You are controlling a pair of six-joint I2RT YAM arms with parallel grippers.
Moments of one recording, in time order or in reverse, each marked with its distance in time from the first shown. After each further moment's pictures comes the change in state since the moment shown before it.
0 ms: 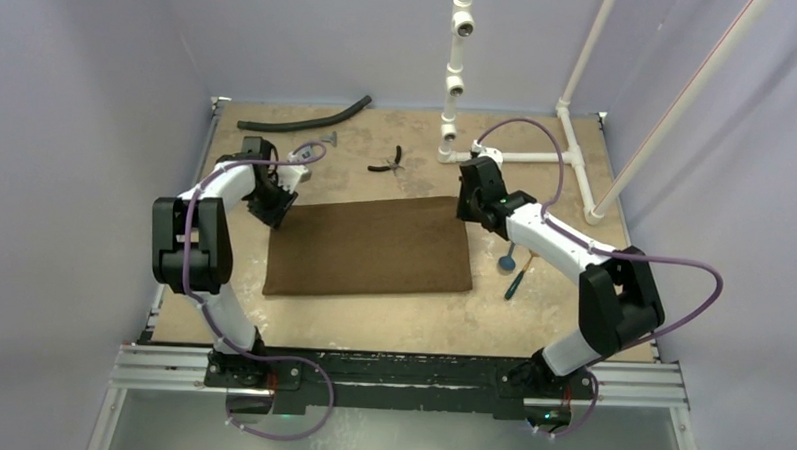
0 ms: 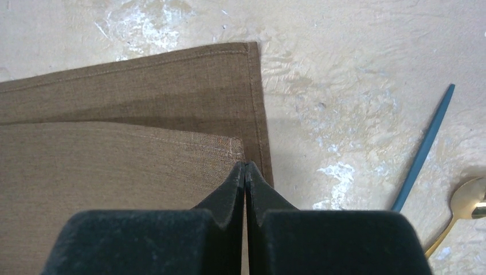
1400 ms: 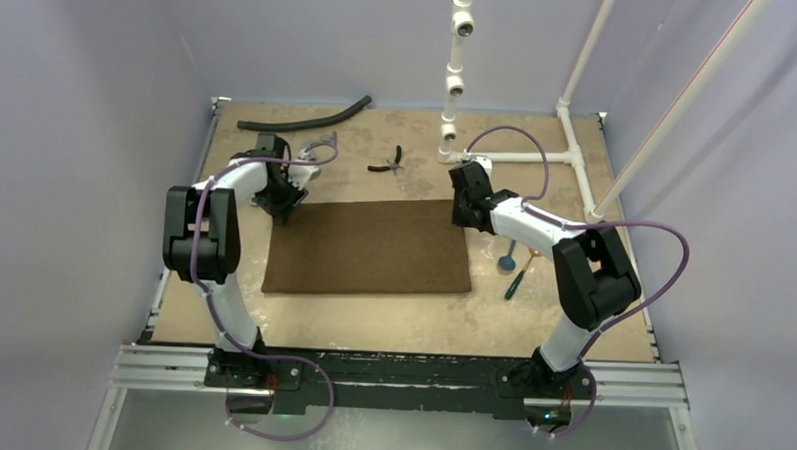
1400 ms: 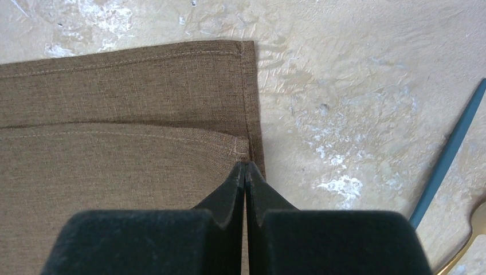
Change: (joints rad) left arm -0.059 0.087 0.043 0.097 -0.092 0.027; right arm -0.001 0.157 0.014 0.025 0.025 -0.008
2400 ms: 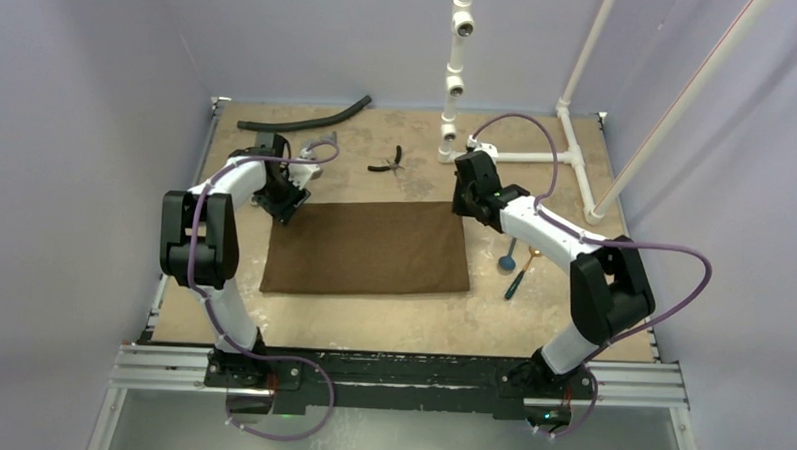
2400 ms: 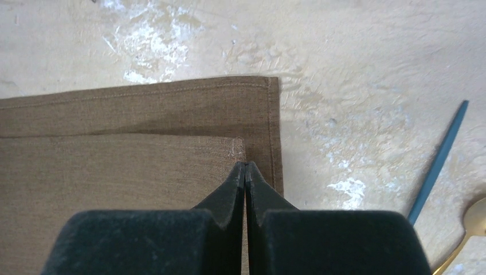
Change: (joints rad) left arm -0.006 -0.039 0.013 -0.070 0.030 0.026; right arm 0.000 -0.098 0.027 -0.014 -0.042 0.019
